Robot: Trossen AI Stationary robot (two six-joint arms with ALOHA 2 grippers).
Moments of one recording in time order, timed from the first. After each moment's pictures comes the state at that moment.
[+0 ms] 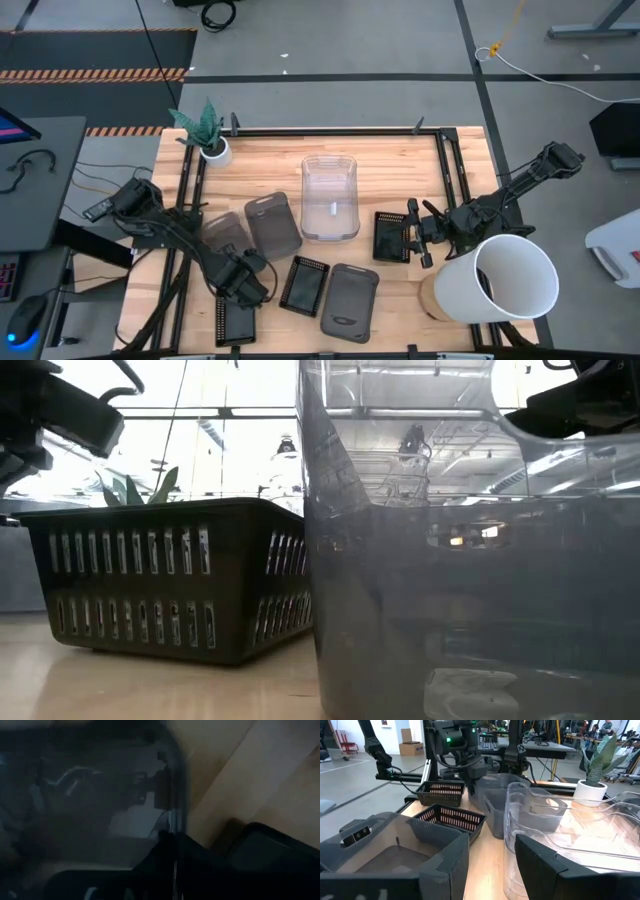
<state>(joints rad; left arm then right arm) -0.65 1.67 1.07 -0.99 -0.07 -1.17 0.49 0.71 0.16 0.43 0.36 0.00</state>
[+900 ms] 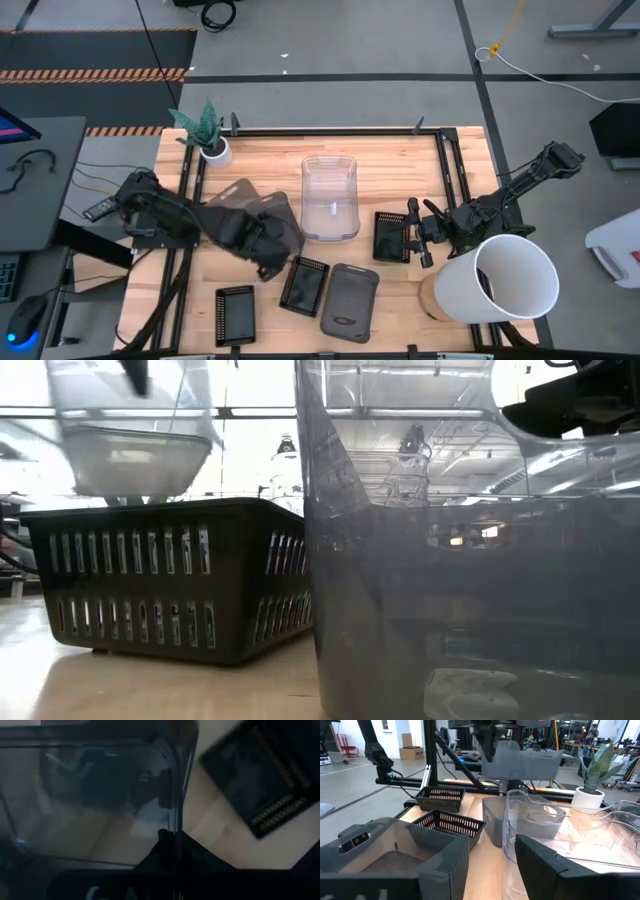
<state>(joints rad) -0.40 1.66 1.64 -1.43 -0.18 -0.98 0.49 0.71 0.16 0.46 0.36 -0.03</state>
